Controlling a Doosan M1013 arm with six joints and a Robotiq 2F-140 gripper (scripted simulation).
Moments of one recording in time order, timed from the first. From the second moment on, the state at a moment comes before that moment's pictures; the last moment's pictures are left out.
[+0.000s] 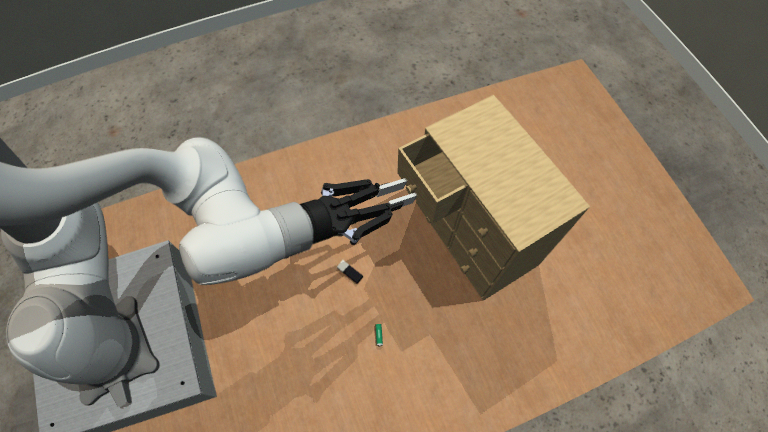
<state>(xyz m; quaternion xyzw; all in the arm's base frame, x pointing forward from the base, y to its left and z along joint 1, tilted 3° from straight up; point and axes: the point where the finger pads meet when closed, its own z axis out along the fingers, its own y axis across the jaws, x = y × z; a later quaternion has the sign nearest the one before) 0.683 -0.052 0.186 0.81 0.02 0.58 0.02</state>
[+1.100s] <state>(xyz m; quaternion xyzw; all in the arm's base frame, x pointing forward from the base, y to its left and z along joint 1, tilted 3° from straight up) 0.592 -0.051 0.204 0.81 0.02 0.58 0.02</state>
